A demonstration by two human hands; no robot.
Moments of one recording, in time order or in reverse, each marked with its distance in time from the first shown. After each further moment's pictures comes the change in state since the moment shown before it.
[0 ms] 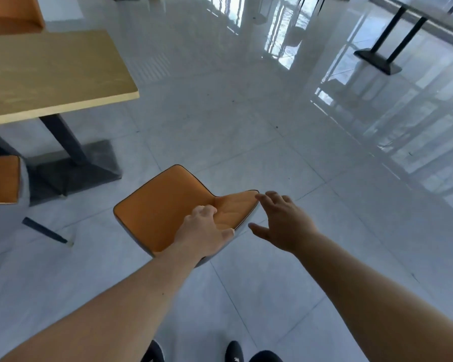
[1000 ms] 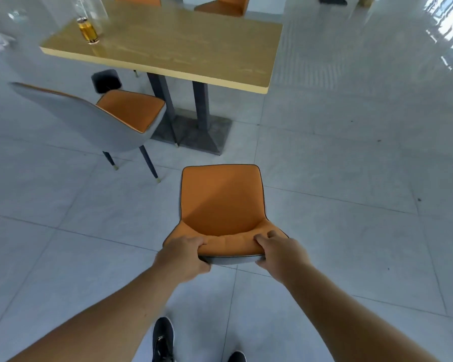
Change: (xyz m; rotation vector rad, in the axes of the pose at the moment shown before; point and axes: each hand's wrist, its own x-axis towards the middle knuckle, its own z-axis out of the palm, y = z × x) left_hand 0.010 -0.023 0.059 -0.161 0.152 -0.620; right_hand 0.171 0.018 0.074 -0.289 -0.387 -0.633
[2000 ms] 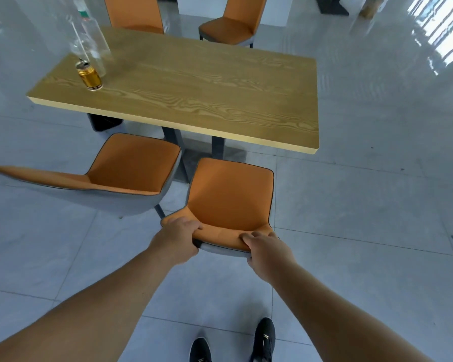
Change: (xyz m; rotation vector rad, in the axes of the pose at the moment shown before) left_hand 0.311 -0.170 -0.284 0.086 0.098 0.166; right_hand 0.342 -0.146 -0.185 0.096 0.072 -0.014
